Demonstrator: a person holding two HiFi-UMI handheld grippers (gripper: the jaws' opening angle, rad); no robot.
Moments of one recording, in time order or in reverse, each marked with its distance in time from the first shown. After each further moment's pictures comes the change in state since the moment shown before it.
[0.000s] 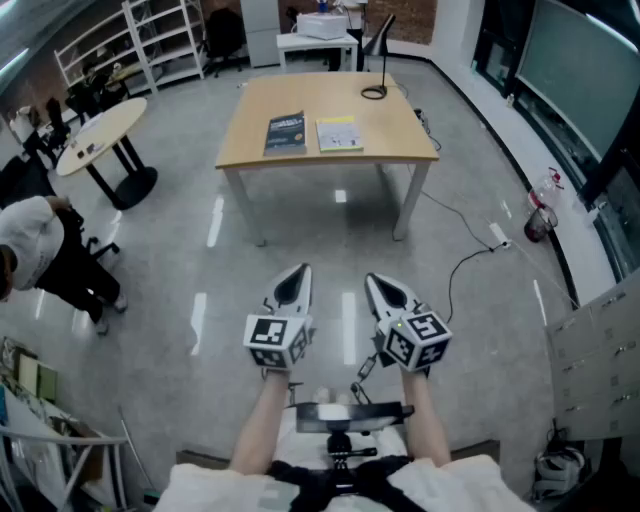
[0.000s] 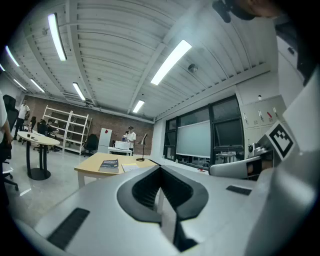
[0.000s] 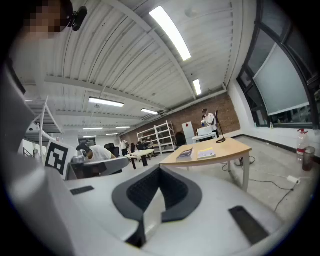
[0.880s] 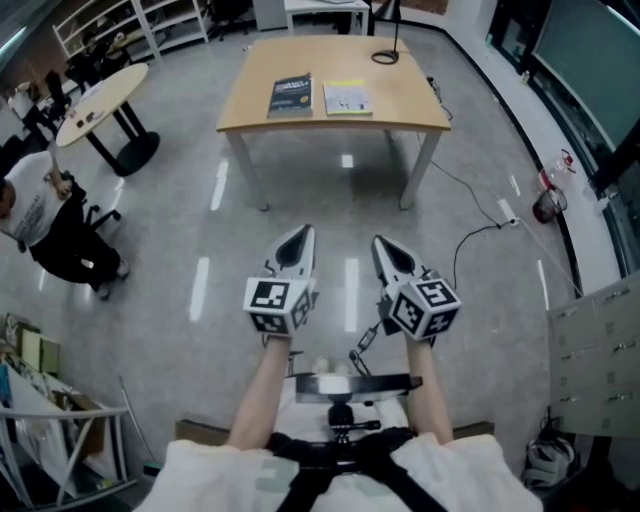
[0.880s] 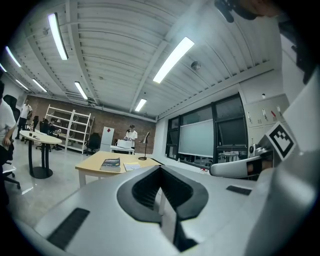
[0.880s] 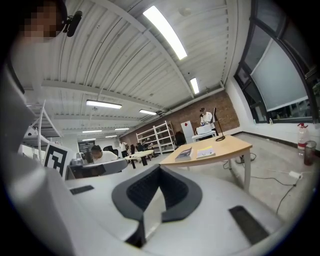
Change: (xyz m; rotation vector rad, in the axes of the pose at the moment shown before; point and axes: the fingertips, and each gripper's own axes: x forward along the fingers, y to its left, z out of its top) left arm 0.038 0.012 0.002 -0.004 -0.003 0.013; right arm 0.027 -0.030 0.013 0.026 -0.019 0.001
